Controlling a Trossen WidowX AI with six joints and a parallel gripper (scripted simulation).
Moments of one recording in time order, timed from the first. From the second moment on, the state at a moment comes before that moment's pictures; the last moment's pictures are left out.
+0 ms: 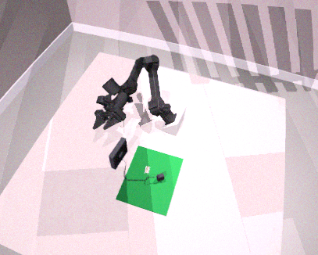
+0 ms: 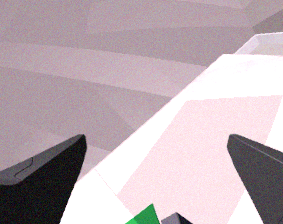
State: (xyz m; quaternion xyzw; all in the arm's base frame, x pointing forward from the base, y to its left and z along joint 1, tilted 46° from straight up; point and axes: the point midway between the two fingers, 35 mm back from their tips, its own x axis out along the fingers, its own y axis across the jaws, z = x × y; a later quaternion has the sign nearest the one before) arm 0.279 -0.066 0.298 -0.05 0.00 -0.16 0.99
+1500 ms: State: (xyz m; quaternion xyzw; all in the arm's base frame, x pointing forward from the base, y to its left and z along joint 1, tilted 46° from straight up) arm 0.342 0.092 0.038 -0.67 0.56 0.48 0.08
